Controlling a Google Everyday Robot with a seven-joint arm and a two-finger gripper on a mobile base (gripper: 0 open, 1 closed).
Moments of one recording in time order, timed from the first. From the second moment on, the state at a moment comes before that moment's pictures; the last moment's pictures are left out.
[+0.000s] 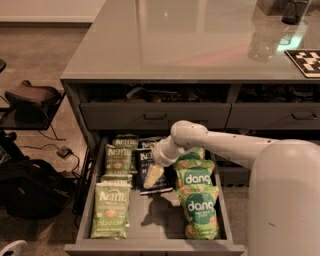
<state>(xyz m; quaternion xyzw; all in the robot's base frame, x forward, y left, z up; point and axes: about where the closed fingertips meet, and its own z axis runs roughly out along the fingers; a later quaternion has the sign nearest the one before) 0.629 0.045 0.491 -0.66 0.69 0.20 0.24</state>
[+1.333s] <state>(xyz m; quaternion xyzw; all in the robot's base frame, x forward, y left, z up) 0.669 0.052 0.412 -0.62 0.71 0.22 0.27</state>
